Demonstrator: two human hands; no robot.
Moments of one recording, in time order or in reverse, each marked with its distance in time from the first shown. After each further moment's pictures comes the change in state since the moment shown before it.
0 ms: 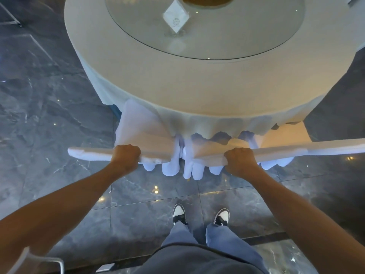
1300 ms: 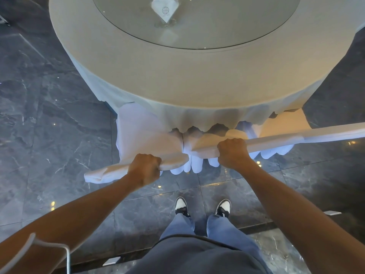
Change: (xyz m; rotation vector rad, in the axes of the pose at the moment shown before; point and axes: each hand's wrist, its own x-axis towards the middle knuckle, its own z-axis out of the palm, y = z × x) left_hand -0.030 0.072 -0.010 -0.107 0.079 0.268; right_hand 0.002 -0.009 -0.006 -0.041 0.018 0.015
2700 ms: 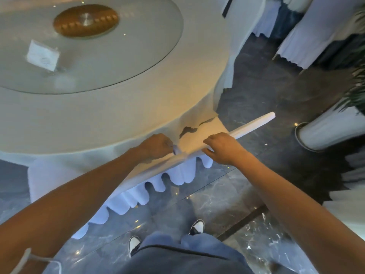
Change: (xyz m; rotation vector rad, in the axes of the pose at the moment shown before) left_hand 0.212 0.350 -0.213 -0.587 -0.105 0.256; right_hand -0.084 0.380 0.081 0.269 0.221 -0.004
